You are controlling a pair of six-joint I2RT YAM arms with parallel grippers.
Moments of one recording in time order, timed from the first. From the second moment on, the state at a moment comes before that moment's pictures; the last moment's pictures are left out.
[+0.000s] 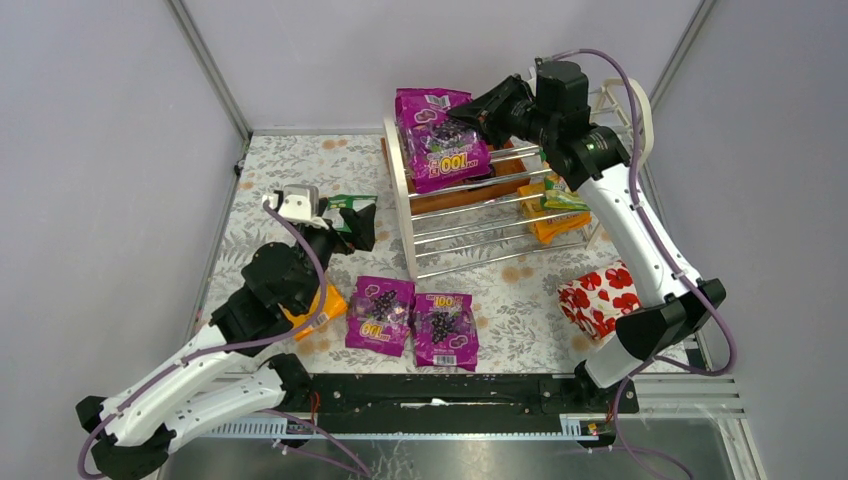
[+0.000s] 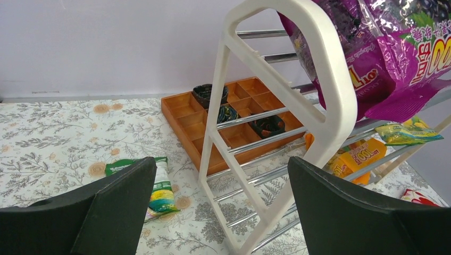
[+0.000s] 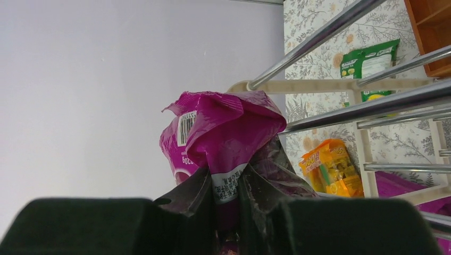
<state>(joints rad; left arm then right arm) -0.89 0.68 0.84 -0.07 -0.60 -0.15 0.45 1.60 1.87 -0.54 -0.32 1.26</state>
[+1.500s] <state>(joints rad) -0.86 0.73 0.84 -0.07 -0.58 -0.15 0.70 1.71 2.12 -0.57 -0.26 0.53</state>
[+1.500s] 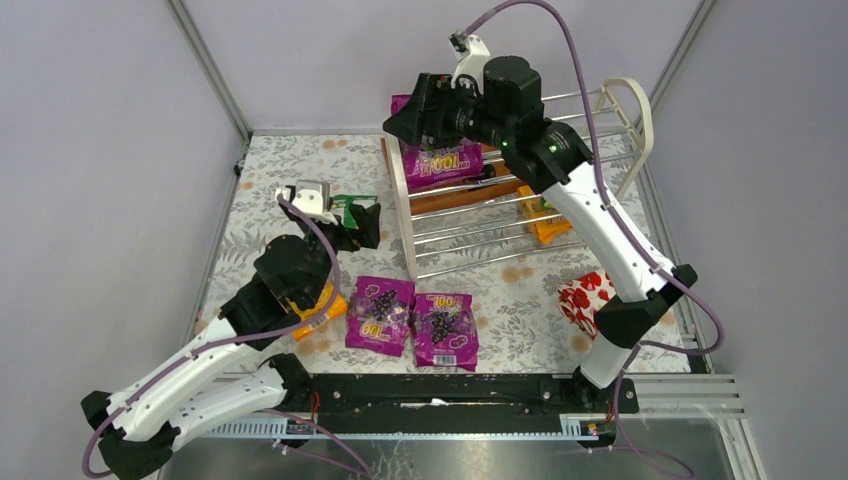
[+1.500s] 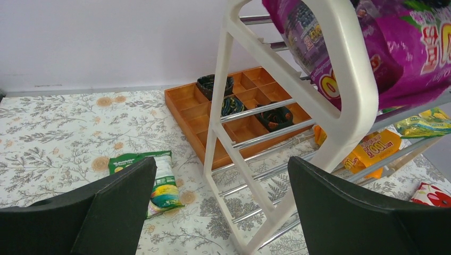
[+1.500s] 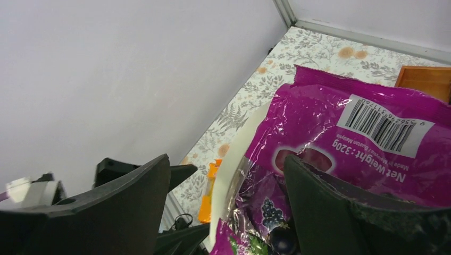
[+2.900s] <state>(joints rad) -0.85 0.76 0.87 -0.14 -0.66 -0.14 0.70 0.79 0.78 -0.58 -0.24 0.60</state>
